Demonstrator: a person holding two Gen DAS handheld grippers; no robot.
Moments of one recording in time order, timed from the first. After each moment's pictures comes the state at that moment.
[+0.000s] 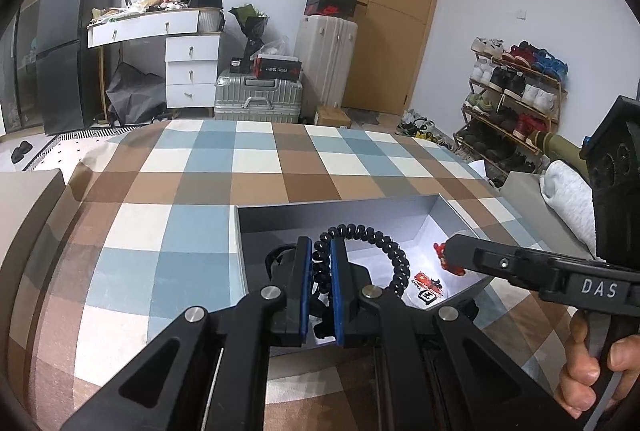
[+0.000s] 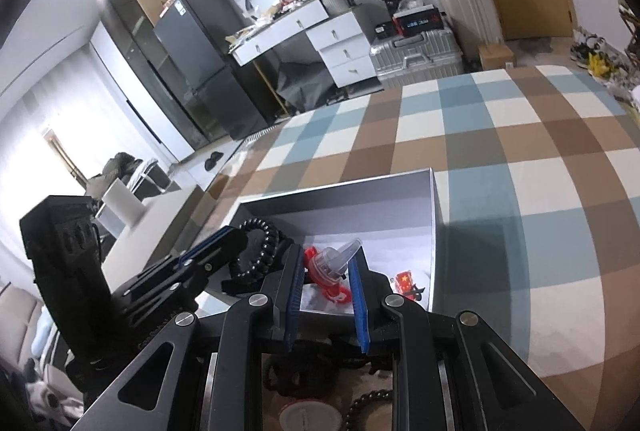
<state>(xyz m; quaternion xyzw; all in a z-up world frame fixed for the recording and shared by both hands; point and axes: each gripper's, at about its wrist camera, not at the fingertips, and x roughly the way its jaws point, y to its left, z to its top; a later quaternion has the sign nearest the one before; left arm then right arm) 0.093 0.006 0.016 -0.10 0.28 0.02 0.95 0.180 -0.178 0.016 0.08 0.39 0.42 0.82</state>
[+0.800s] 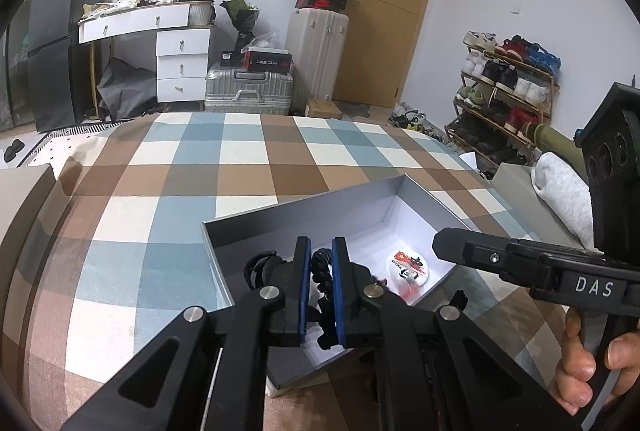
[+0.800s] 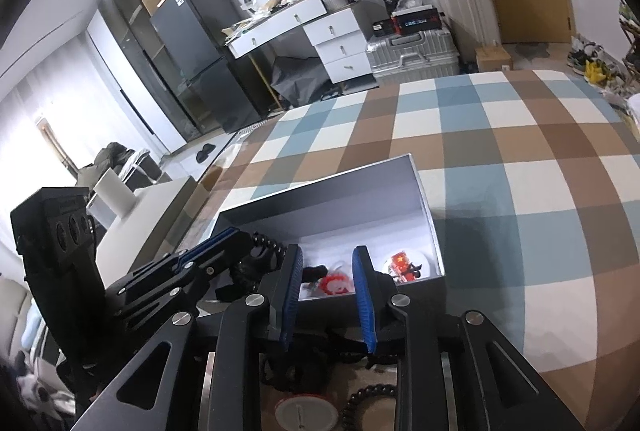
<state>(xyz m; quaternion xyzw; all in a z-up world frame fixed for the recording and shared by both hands) 0.093 0.002 0.014 -0.10 0.30 0.00 0.95 0.175 -0.177 0.019 0.06 0.39 0.40 0.83</state>
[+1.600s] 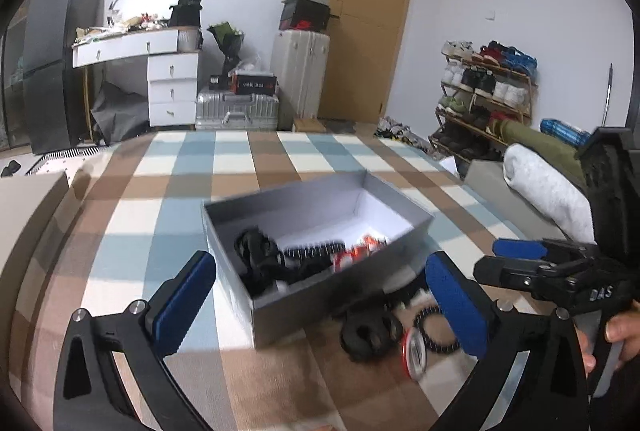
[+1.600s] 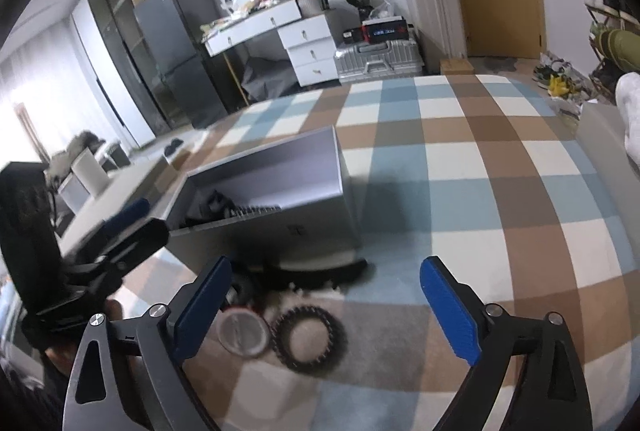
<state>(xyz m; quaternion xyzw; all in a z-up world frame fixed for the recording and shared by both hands) 0.049 -0.012 0.017 -0.08 0.26 -0.02 0.96 0.143 -0.236 0.013 0.01 0.38 0.35 0.86</state>
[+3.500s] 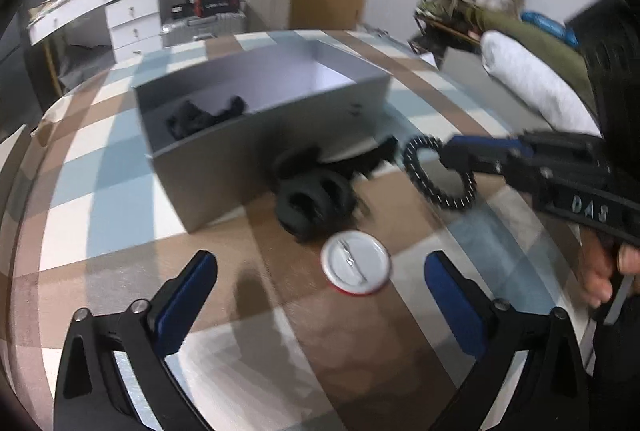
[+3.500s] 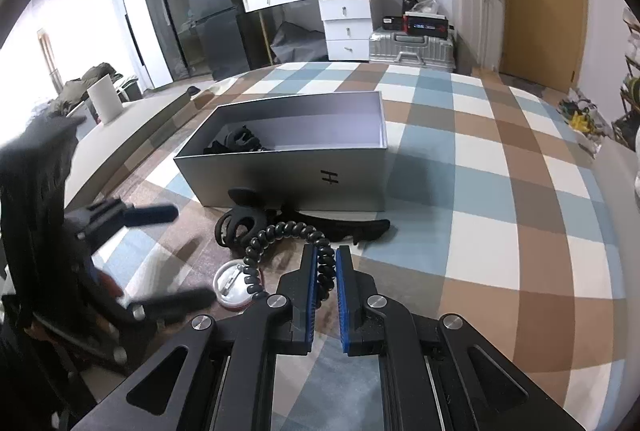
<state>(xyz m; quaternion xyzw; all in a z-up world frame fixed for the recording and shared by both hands) 0.041 -0.056 -0.018 -0.03 0.42 -0.07 0.90 0.111 -0.225 0.005 -0.09 0.37 0.39 0.84</state>
